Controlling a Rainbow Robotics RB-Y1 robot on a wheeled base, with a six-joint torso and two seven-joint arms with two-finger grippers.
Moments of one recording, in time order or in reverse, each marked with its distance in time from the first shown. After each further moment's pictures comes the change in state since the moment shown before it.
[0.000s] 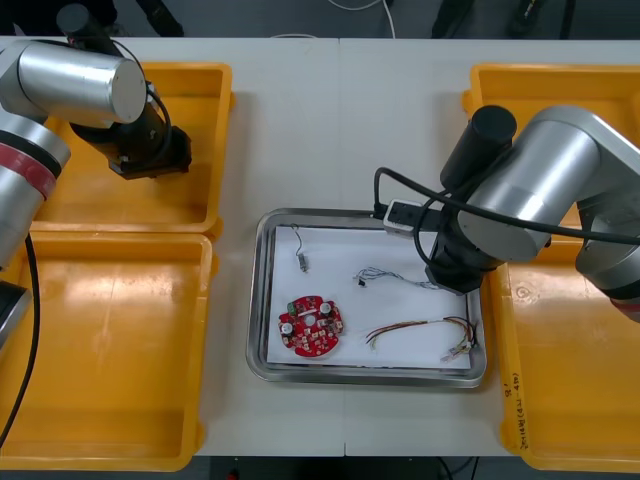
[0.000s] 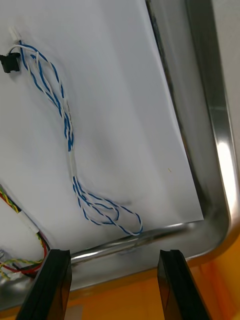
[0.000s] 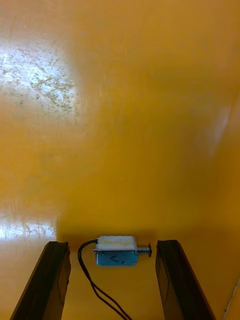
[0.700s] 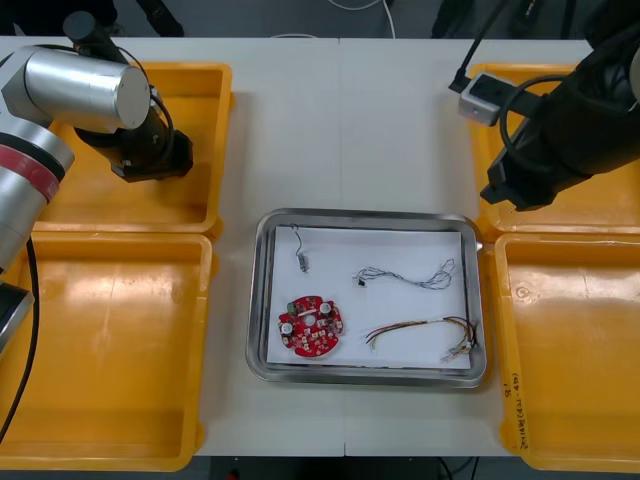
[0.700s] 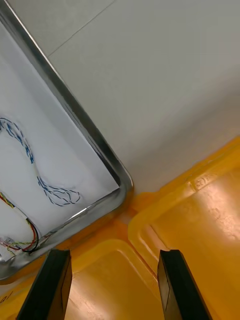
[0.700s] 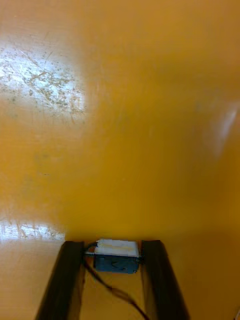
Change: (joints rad) right arm -0.059 -0.034 -0.426 -0.062 -0.212 0.148 -0.045; left arm -0.001 0.000 -0.021 0.017 0.004 -0.020 -0.003
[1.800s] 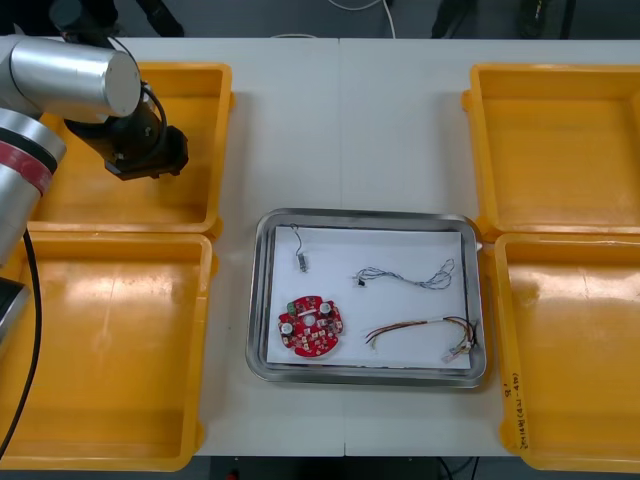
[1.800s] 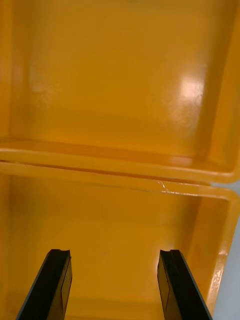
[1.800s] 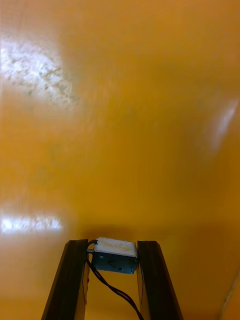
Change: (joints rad) right arm 0.392 -0.179 -0.560 -0.005 -0.065 0.000 -0.349; left arm -0.004 0.000 0.062 -0.023 -0.003 0.083 -0.001
